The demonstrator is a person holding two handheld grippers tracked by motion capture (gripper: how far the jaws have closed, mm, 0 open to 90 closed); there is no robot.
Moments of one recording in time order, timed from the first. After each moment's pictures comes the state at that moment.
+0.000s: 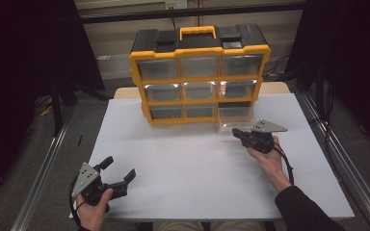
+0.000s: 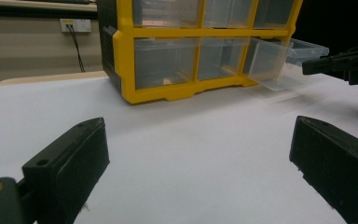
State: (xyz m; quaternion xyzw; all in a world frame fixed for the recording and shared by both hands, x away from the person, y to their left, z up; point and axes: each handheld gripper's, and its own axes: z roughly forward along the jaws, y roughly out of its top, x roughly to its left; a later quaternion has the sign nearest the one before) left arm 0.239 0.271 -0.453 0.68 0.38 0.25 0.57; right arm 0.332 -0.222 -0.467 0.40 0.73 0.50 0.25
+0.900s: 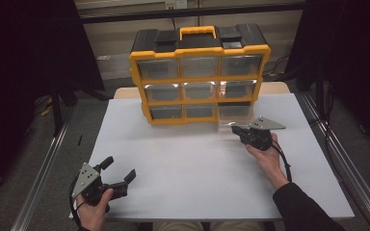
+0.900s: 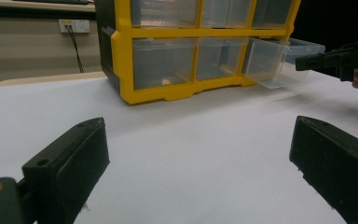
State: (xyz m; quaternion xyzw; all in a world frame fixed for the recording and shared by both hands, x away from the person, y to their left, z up) left arm 0.239 0.271 -0.453 0.68 0.37 0.26 0.57; right arm 0.340 -0.220 -0.466 0.40 0.72 0.50 0.27
